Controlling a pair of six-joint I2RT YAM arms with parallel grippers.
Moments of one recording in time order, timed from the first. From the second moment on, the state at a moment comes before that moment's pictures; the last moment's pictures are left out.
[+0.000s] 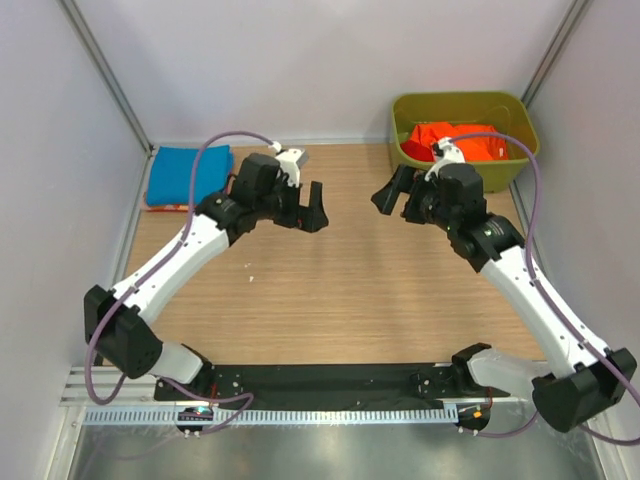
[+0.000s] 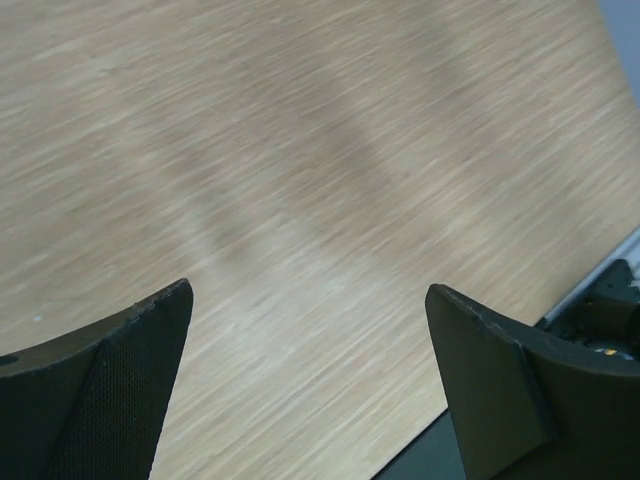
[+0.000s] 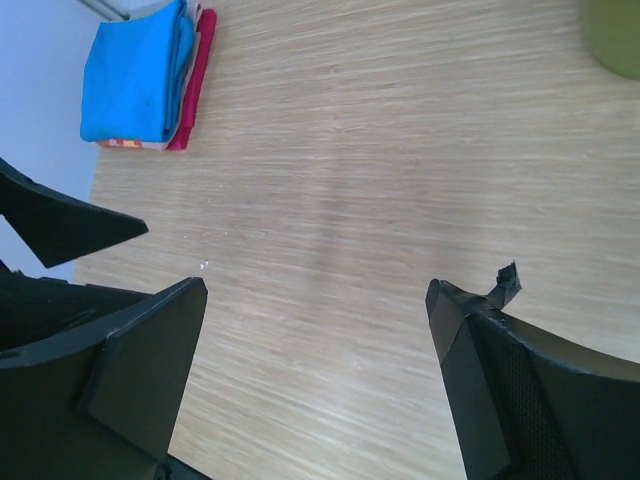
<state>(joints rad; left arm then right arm) -0.57 1.46 1.38 -0.56 0.20 -0.27 0.41 1.14 1.15 -0.43 -0.04 0.54</state>
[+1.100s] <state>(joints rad) -0.58 1.12 1.13 -0.39 0.26 -0.43 0.41 0.91 1.05 -0.64 0.01 0.58</state>
